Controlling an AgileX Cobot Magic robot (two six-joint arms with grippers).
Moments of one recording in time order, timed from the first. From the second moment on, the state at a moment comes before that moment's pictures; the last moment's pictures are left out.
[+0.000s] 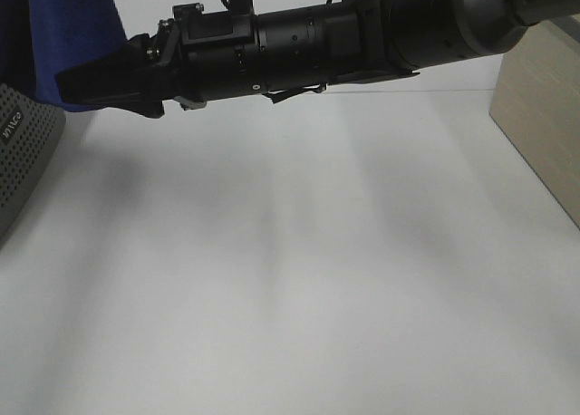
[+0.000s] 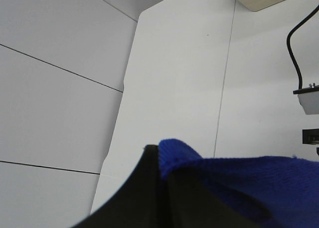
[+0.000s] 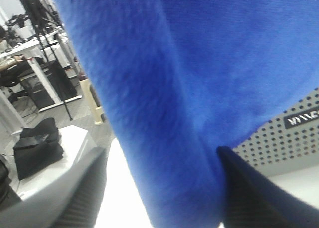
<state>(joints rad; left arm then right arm) -0.20 1.59 -2.23 -0.43 1.23 1.28 0.62 2.04 -1.39 1.73 0.93 -1.79</state>
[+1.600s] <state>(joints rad) -0.20 1.71 -2.23 -0.47 1.16 0.82 0.60 1.67 -1.65 0.19 0.99 -0.24</state>
